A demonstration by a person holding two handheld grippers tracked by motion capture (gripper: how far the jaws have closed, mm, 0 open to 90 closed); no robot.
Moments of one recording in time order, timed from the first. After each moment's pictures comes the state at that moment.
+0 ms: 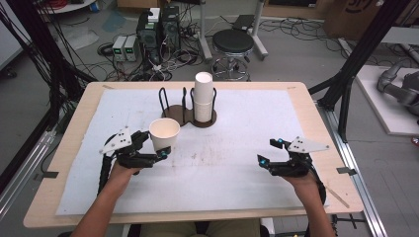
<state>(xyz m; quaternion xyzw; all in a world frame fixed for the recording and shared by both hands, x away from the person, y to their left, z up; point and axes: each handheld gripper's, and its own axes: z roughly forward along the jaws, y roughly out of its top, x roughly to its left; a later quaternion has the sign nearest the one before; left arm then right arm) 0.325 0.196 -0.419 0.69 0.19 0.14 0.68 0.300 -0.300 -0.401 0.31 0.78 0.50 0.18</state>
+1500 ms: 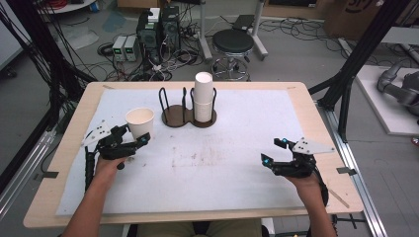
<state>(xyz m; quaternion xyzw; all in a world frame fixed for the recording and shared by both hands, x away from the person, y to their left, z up) 0.348 0.253 -0.435 0.66 0.30 0.18 0.66 0.296 -0.308 -0.401 0.32 0.77 0.51 0.20</state>
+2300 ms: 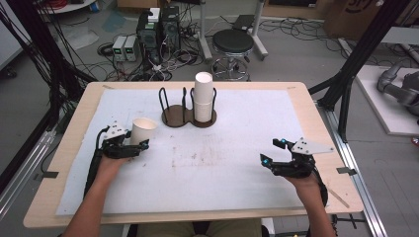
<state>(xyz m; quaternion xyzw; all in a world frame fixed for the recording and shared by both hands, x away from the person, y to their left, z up) 0.362 0.248 -0.451 0.77 0.38 0.22 0.46 0.295 -0.306 -0.401 0.32 0.77 0.51 0.20</state>
